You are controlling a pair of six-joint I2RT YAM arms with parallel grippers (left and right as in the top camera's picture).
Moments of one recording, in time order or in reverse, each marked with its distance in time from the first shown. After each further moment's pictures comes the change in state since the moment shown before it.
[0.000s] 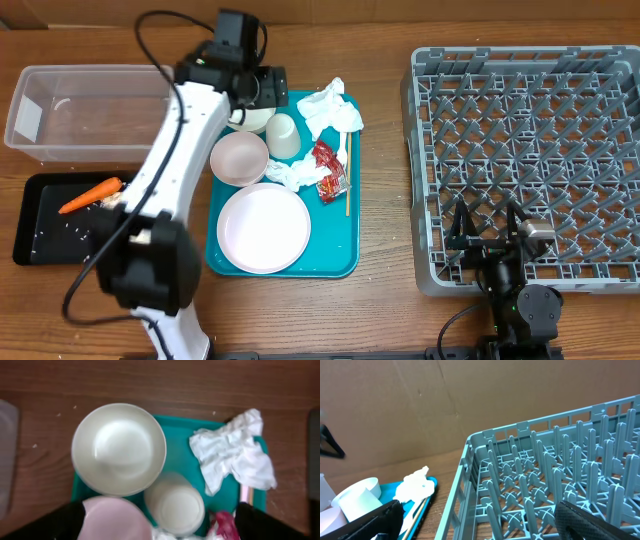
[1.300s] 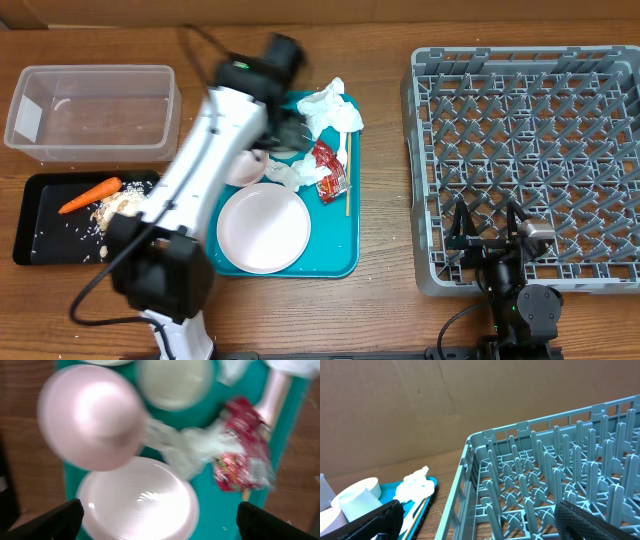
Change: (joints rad) left arm -0.123 0.004 0.053 -0.455 -0.084 -0.185; right arm 0.000 0.000 0.000 0.000 0.000 0.000
